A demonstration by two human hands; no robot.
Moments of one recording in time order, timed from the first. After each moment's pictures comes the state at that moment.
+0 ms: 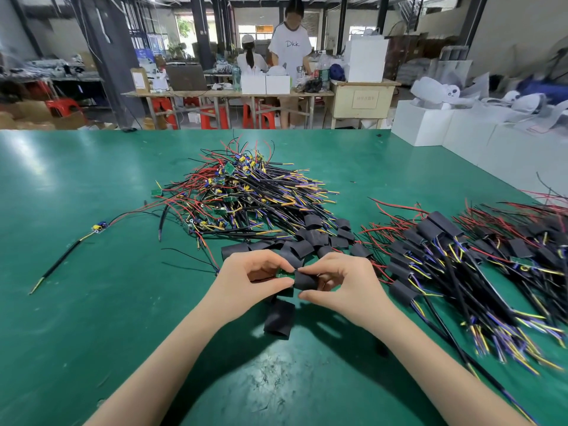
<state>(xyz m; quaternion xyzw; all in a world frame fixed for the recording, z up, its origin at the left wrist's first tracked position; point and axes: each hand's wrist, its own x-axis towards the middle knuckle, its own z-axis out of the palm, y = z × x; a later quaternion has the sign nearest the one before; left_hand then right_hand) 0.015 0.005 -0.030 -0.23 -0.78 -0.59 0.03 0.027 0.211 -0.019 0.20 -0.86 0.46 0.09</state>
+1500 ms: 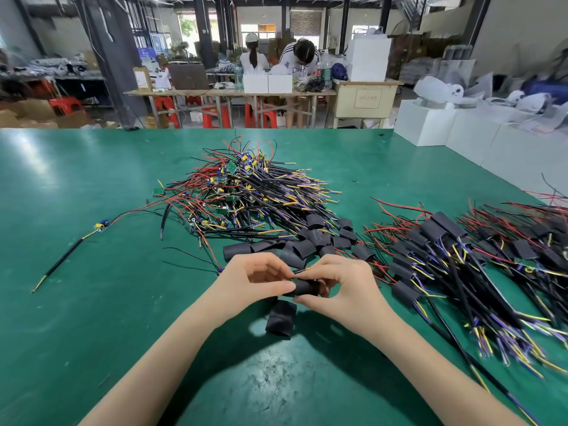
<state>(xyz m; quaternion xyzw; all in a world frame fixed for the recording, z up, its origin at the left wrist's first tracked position) 0.013 0.001 -0.029 -0.21 -0.75 -0.63 -0.06 0.032 0.206 -0.019 0.27 -0.86 0.40 0.15</state>
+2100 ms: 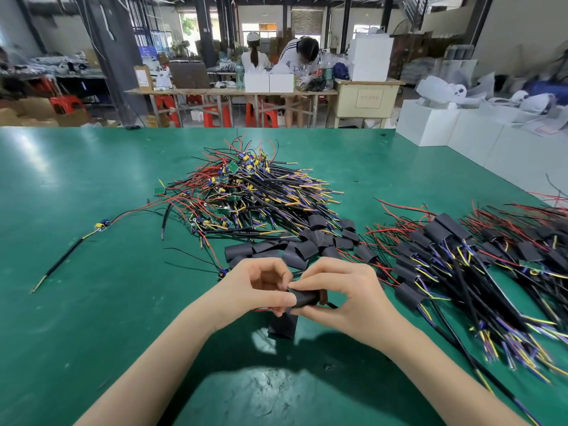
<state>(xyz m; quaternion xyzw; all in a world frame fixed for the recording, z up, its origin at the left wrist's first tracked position) 0.015 -0.001 -0.027 -0.25 -0.68 -0.67 -0.18 0.037 0.205 -0.014 0.40 -0.79 0.41 0.21</state>
